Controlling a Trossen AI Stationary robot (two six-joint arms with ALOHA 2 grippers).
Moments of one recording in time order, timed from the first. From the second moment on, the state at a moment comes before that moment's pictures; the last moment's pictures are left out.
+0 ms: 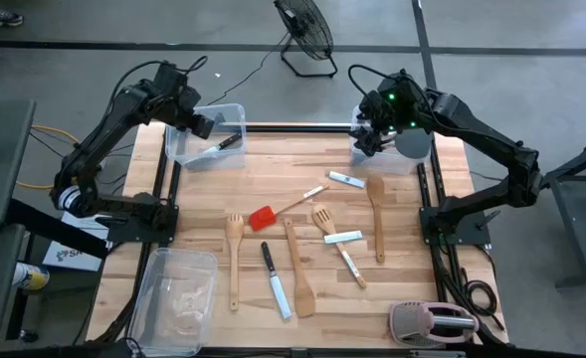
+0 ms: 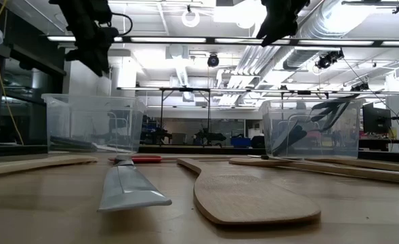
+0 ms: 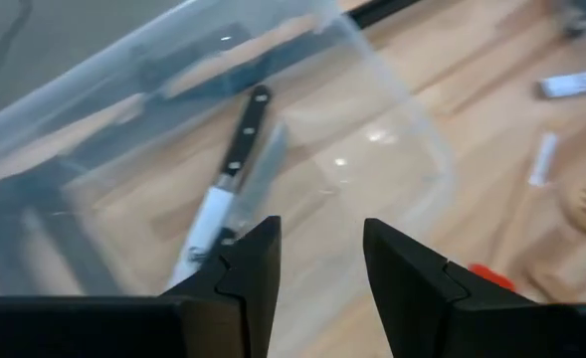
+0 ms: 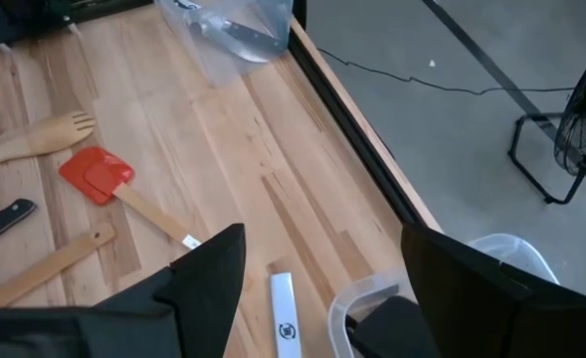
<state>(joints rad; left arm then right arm) 1.07 1.20 1.30 -1.10 0.20 -0.06 -0.56 1.33 1.50 -0.92 -0.05 -0.07</state>
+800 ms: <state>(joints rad) 0.45 1.16 1.30 -0.99 0.26 -0.06 -0.56 1.33 1.50 -0.92 -0.11 -0.10</state>
